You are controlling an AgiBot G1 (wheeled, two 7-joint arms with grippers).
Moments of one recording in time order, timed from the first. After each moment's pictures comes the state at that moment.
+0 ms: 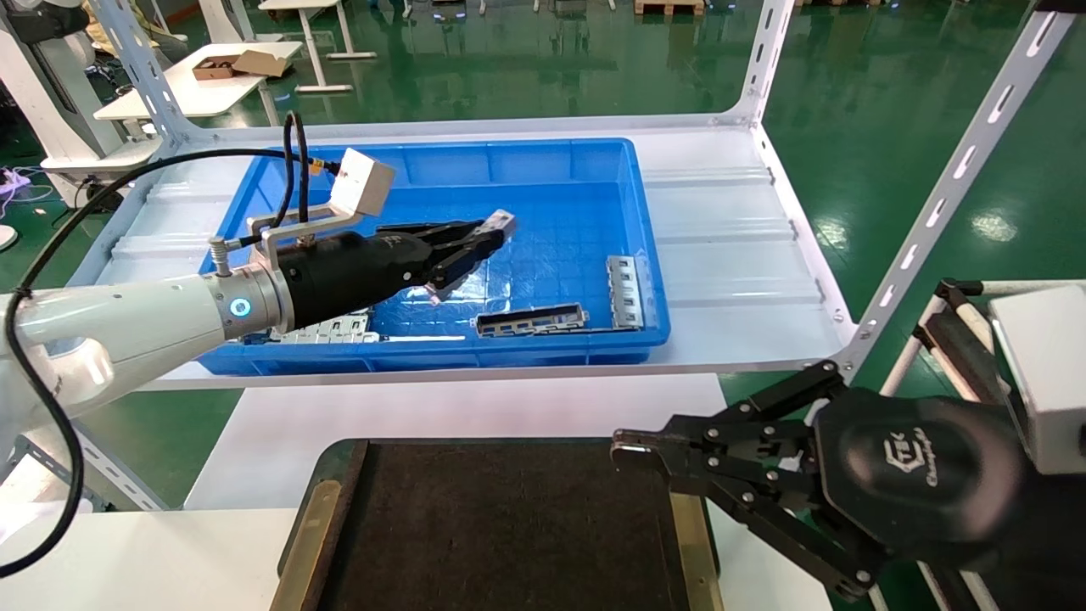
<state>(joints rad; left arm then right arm) -1.60 1.19 0.43 -0.21 1.20 1.08 0.00 1.08 -0.60 -0.32 1.28 -0.70 -1.48 0.17</state>
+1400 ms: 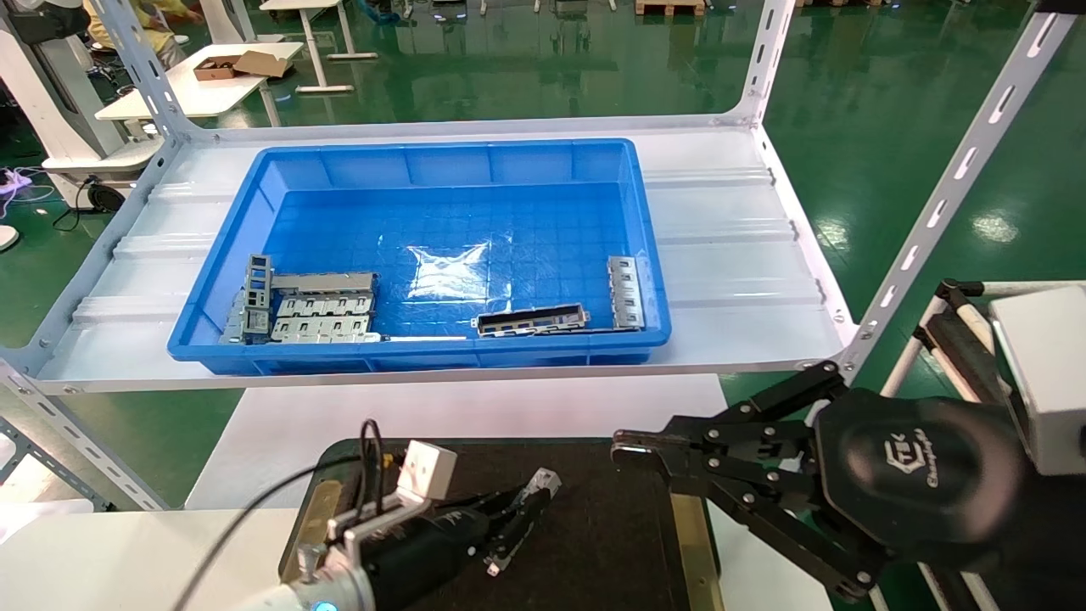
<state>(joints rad) -0.81 1.14 0.49 -1.04 1.37 0.62 -0.60 1.08 -0.60 -0.32 1.28 -0.70 -1.48 0.17</state>
